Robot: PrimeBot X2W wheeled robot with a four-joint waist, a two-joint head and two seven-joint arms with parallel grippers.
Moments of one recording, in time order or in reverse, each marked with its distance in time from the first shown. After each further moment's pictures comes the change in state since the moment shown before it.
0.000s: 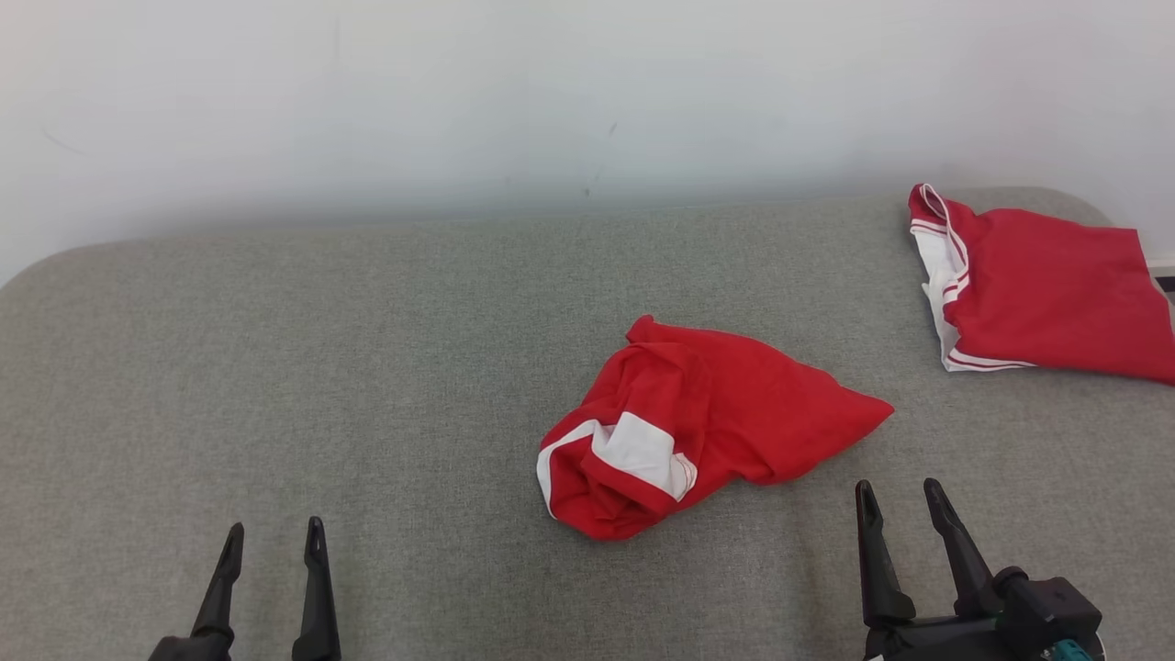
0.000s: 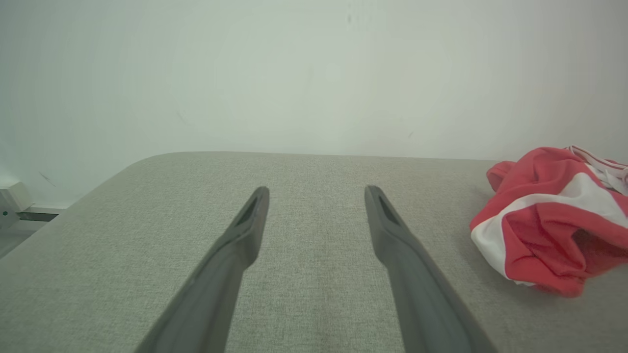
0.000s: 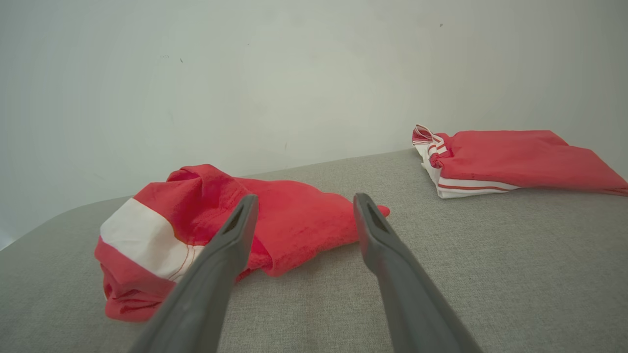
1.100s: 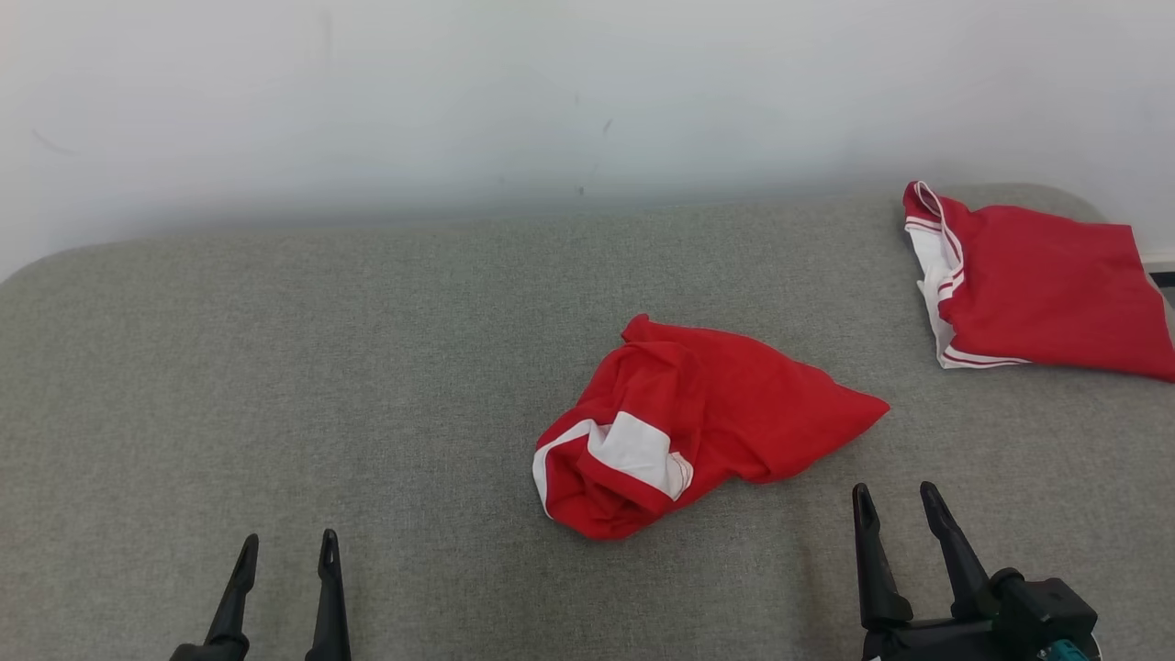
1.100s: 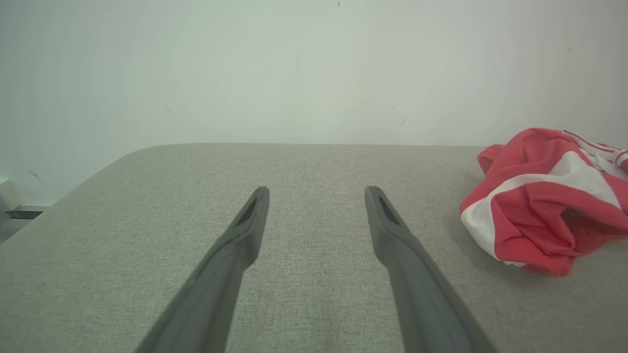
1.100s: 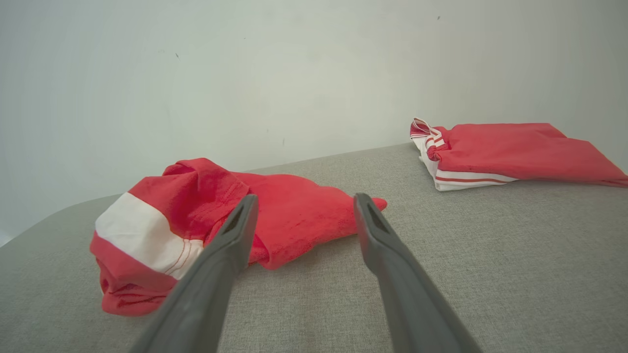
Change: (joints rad) left arm 0.014 -0.004 -0.015 0.011 0.024 -0.004 0.000; right arm -0.003 0.000 0.004 0.017 0.004 0.000 0.000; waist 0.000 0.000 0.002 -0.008
